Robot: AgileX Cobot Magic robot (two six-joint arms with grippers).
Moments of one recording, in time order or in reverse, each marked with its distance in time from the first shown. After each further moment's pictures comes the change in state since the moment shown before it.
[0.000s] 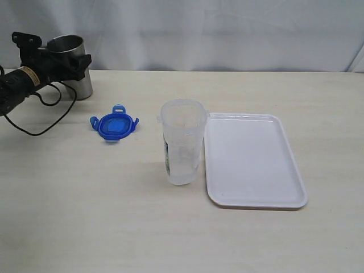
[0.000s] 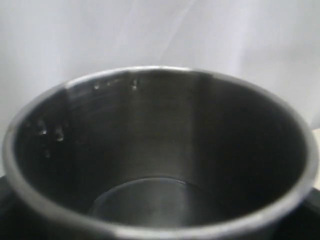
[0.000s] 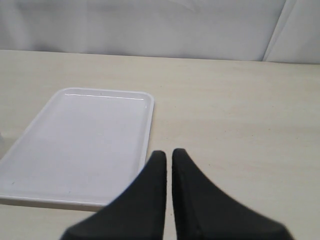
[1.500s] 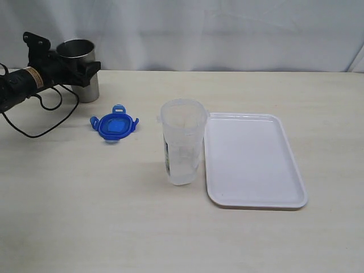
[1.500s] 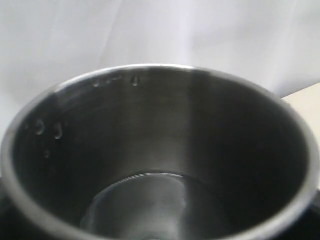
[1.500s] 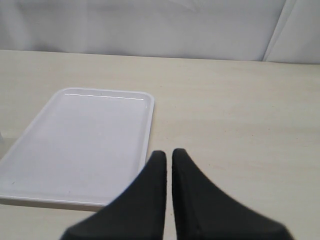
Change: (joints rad) left arm -0.006 -0.012 -0.005 0.188 -0.017 -0.055; right arm 0.000 0.000 0.000 0.000 0.000 0.000
